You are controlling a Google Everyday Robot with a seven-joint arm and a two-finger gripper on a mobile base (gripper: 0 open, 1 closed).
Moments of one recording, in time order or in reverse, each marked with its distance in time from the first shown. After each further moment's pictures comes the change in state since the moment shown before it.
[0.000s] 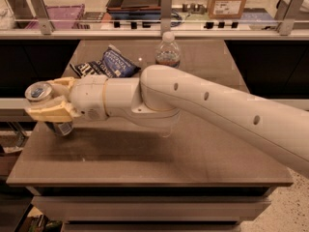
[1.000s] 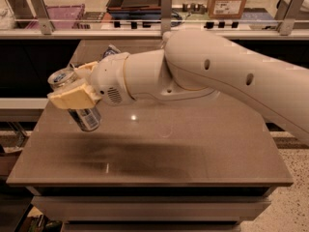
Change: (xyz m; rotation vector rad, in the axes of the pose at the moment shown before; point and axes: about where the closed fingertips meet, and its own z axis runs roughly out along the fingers) arm -0.028 -0.007 -0.066 0.107 0.229 0.122
